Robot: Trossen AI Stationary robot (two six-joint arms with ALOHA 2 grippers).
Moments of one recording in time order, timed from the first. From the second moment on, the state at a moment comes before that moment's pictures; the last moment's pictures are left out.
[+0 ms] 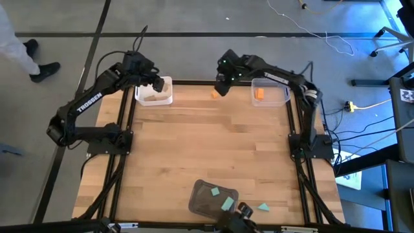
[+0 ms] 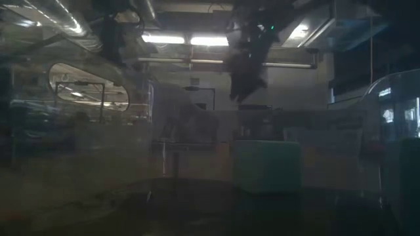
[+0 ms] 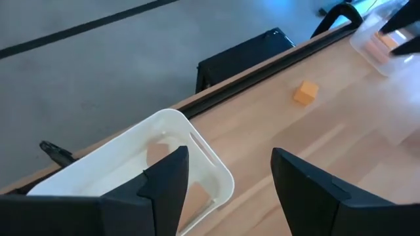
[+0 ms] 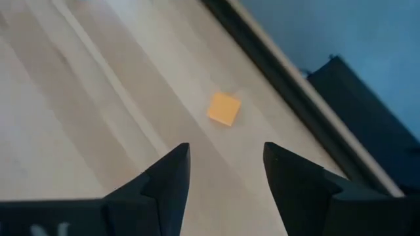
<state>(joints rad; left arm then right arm) 0.92 1.08 1.03 -0.63 0.04 -0.17 -0.59 1.95 1.76 -0.88 -0.05 0.07</state>
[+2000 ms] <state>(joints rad) 0.79 1.63 1.43 -0.50 0.36 0.22 -0.65 1.97 2.27 -1.29 -0.01 -0.03</state>
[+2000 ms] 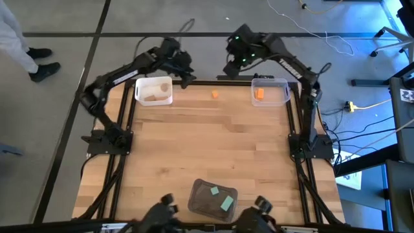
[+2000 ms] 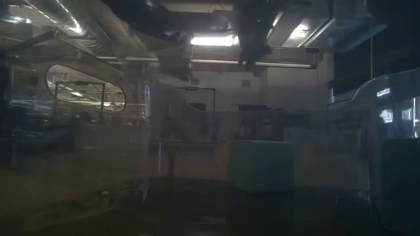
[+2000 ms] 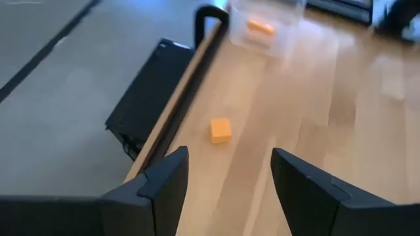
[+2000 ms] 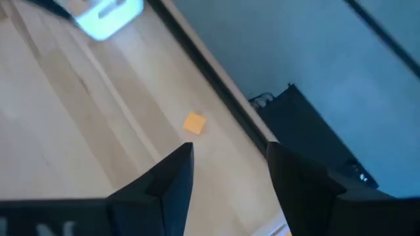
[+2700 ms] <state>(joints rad) 0.59 2.12 1.77 -0.59 0.13 0.17 -0.74 1.82 2.27 -1.29 0.06 -0.05</state>
